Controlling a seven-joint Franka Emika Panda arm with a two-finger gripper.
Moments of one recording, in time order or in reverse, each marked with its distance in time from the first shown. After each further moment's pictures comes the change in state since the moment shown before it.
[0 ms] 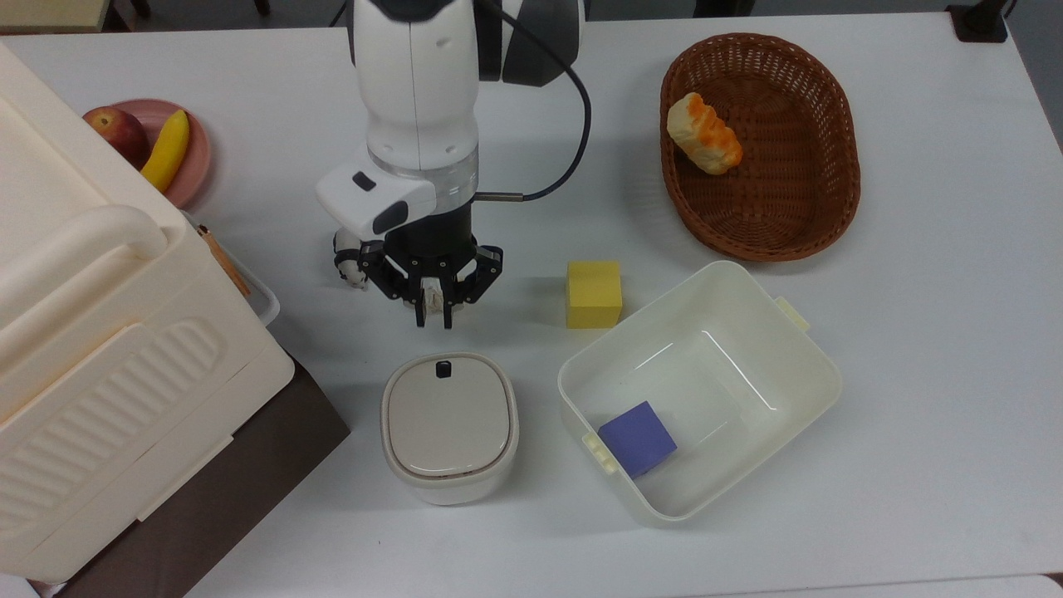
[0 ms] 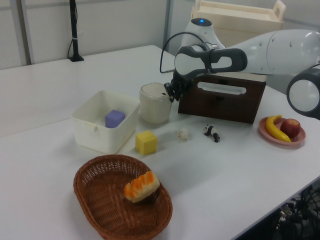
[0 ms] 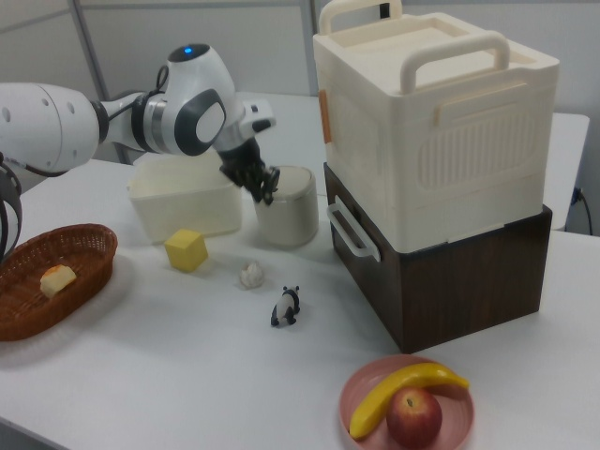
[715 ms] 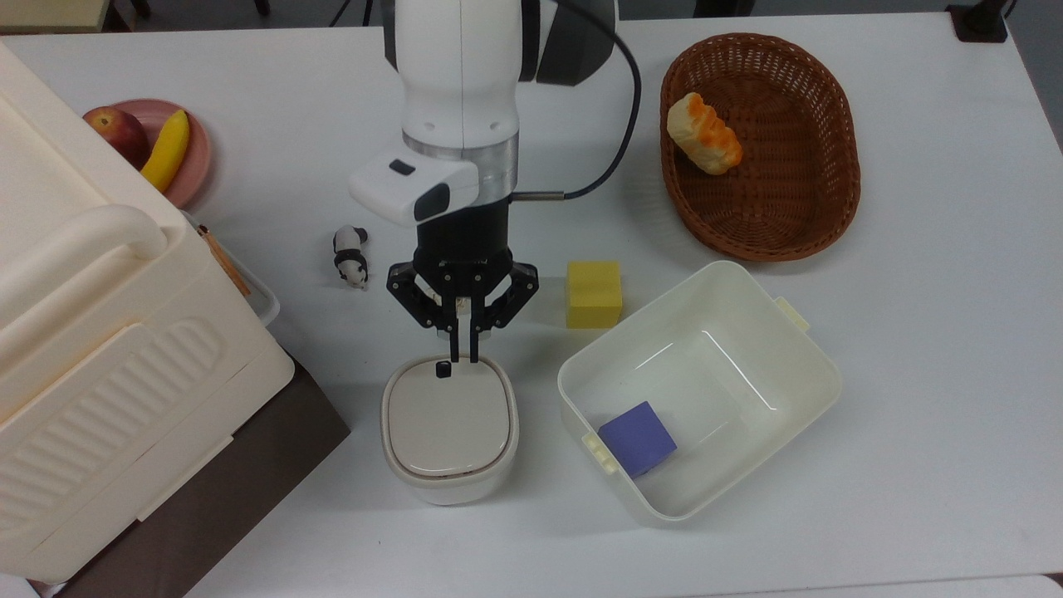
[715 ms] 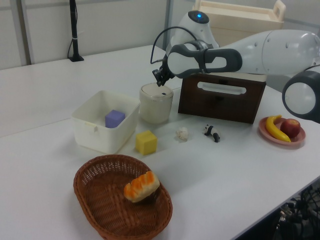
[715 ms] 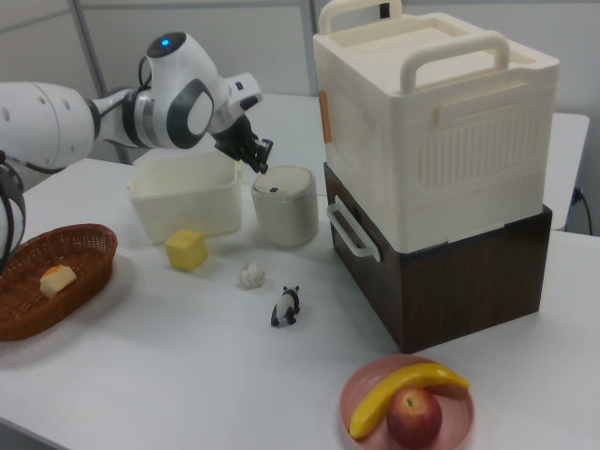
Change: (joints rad) arm 0.042 0.034 -0.001 0.053 -0.025 0.158 -0.002
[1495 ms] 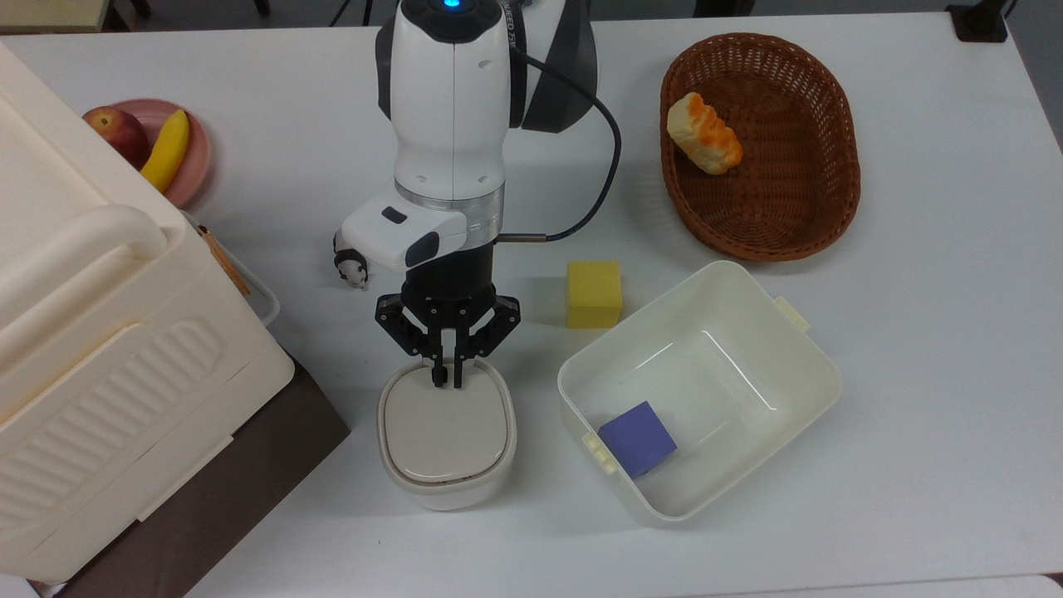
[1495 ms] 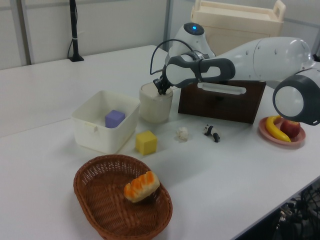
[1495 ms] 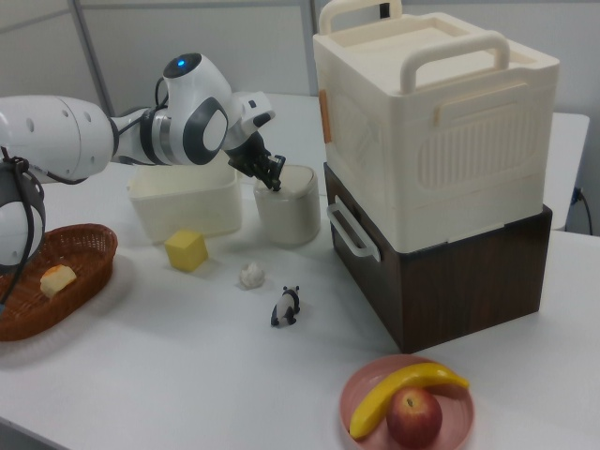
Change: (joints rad) arm -0.011 0.072 -0.009 0.027 -0.035 0.024 0.000
